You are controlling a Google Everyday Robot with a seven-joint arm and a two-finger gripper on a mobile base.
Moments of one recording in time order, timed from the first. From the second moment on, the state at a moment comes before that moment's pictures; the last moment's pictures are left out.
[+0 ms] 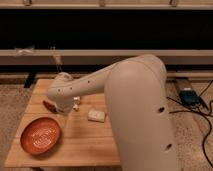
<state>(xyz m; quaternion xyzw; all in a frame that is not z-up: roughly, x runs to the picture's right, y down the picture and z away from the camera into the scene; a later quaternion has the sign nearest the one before) -0.218 0.141 0.797 0.02 -0.31 -0.94 0.13</state>
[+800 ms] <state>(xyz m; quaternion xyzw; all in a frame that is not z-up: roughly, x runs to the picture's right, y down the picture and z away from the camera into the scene) -0.275 0.133 0.804 0.03 -0.29 -0.95 0.08</state>
